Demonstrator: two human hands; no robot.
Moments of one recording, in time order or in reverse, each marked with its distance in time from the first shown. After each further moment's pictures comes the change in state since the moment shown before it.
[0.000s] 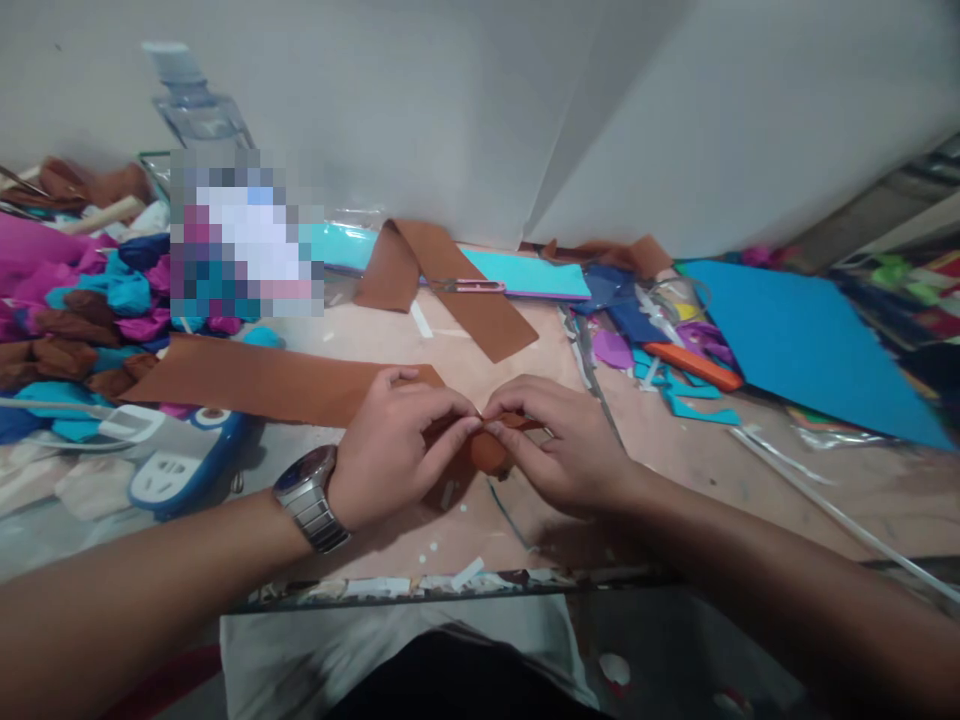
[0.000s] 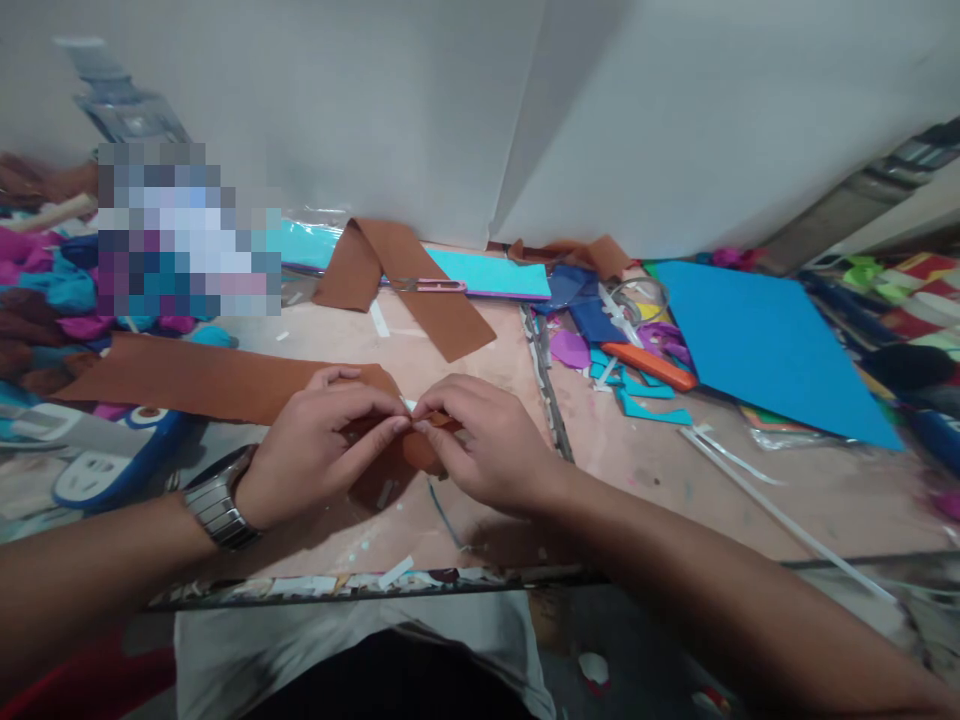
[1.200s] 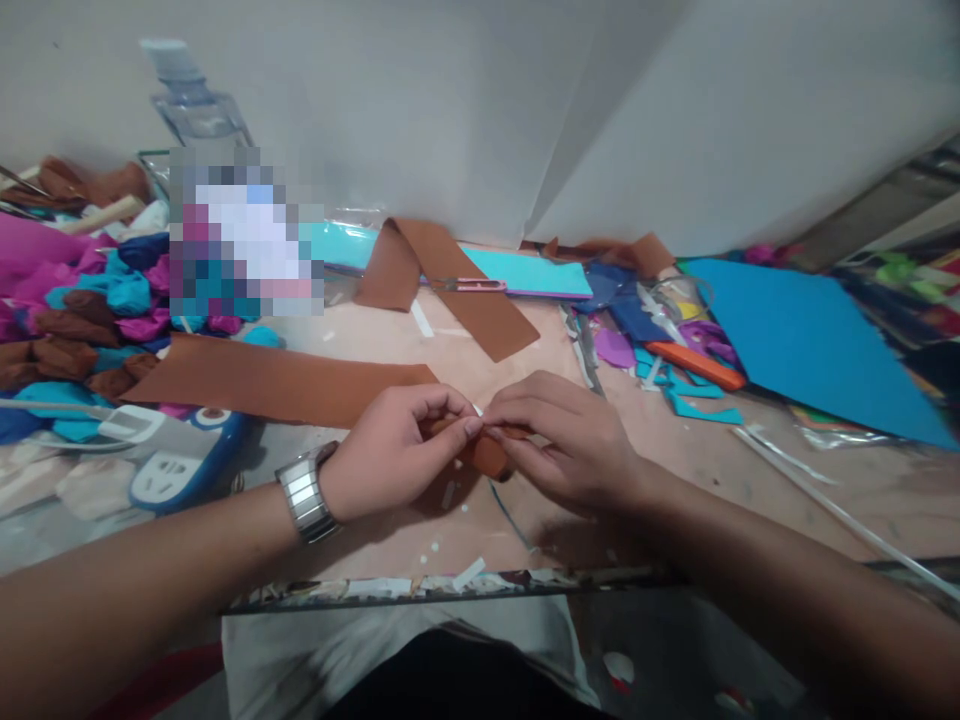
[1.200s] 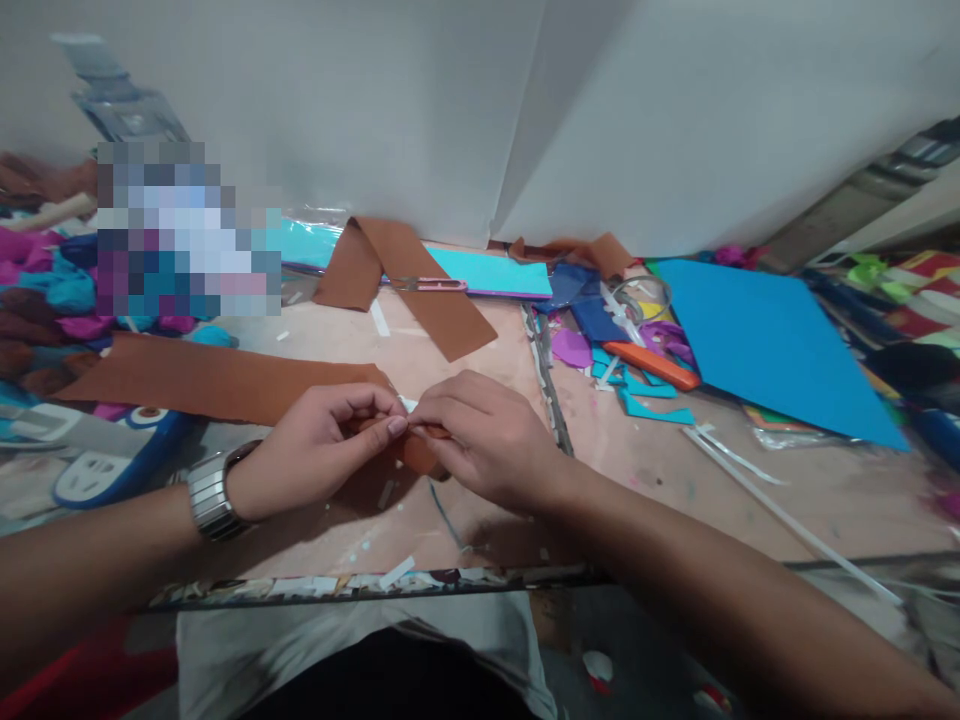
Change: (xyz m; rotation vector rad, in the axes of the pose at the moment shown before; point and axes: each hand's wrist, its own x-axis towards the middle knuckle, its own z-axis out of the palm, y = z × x) left_hand 0.003 0.002 -0.001 -0.589 -0.151 -0.390; right_hand 0.001 0.004 -0.004 -0.108 0.040 -0.228
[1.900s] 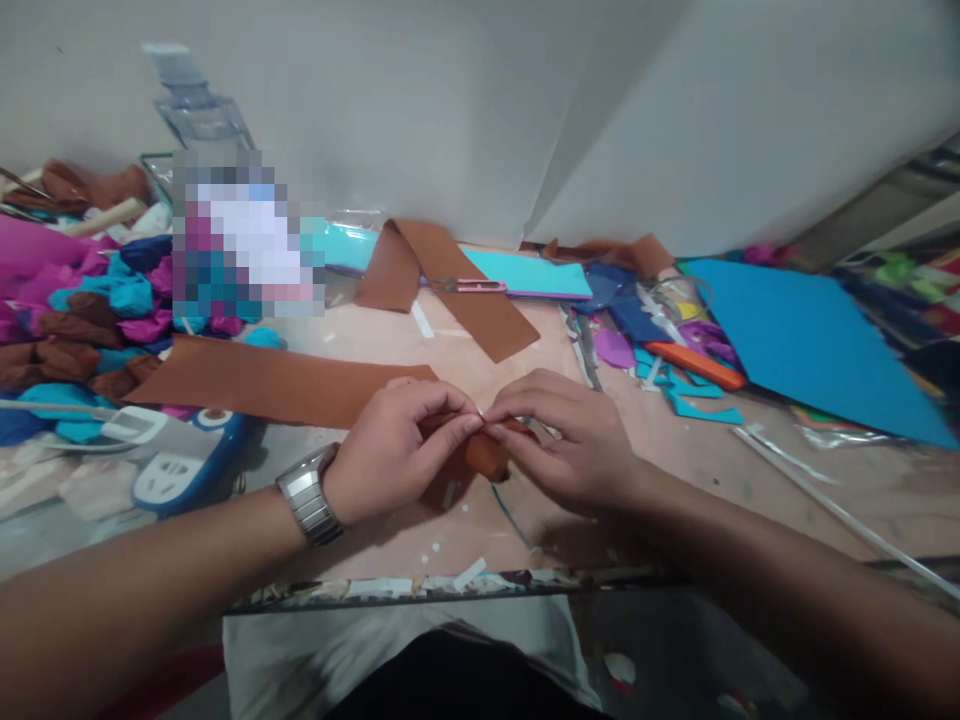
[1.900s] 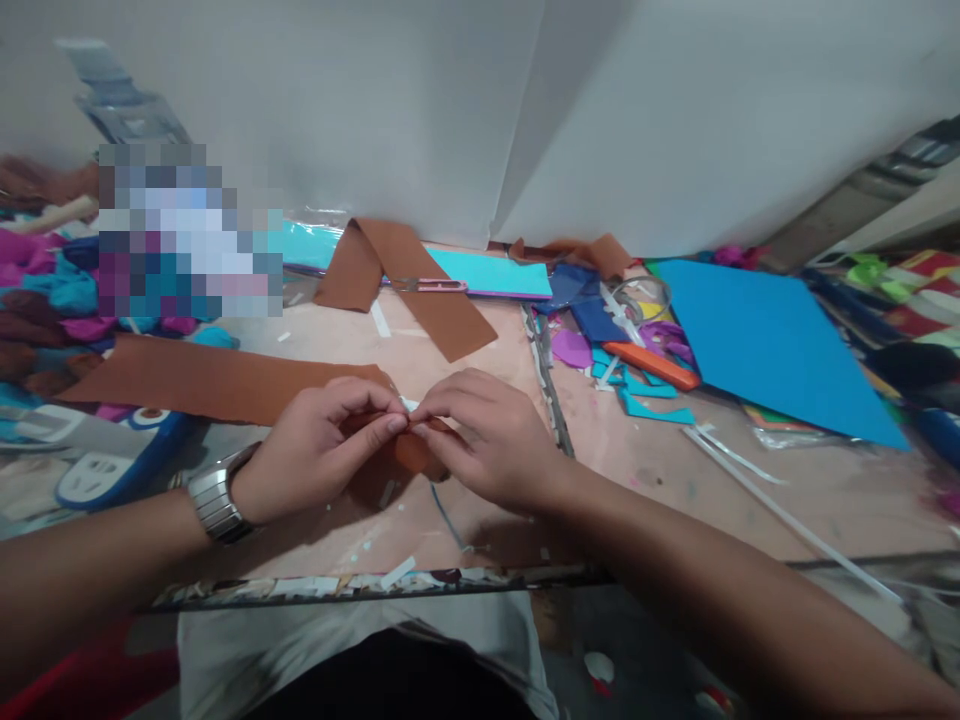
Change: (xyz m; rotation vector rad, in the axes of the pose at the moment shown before) left_hand -0.001 -0.003 -0.001 0.326 0.144 0.287; right_hand 0.002 -0.001 0.001 0.083 0.052 0.085
